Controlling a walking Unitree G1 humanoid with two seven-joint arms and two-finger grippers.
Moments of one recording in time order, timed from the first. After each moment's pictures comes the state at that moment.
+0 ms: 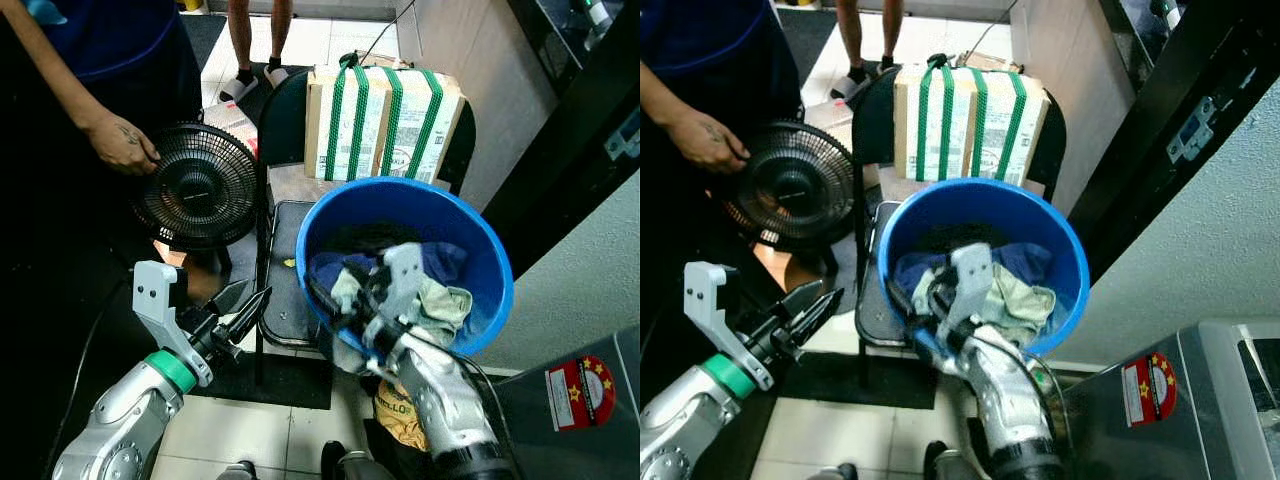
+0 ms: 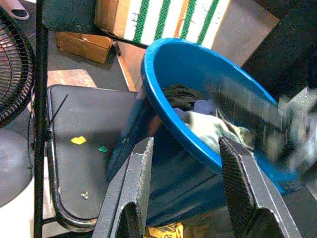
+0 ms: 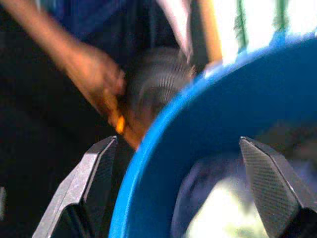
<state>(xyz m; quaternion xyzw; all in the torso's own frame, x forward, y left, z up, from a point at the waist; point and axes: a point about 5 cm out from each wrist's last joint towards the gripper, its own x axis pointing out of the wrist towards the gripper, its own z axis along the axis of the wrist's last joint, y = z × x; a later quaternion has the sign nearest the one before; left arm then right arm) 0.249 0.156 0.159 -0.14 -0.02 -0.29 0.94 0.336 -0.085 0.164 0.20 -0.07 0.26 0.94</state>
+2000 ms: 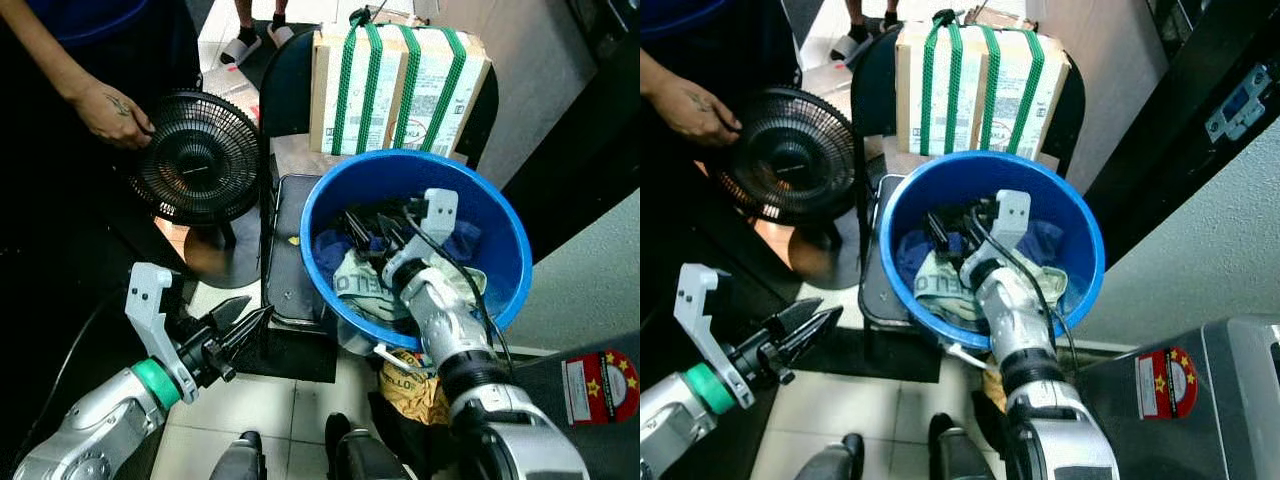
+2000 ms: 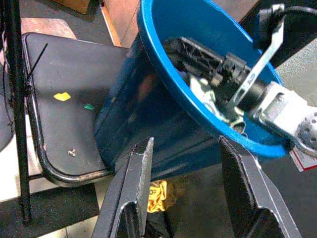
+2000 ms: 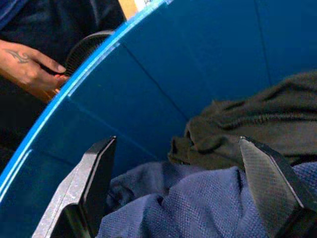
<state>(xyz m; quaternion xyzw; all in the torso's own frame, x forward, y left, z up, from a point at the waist) 0.233 0.162 0.169 -0.14 0.03 -0.34 0.93 0.377 -0.112 0.154 0.21 -0.03 0.21 0.95</state>
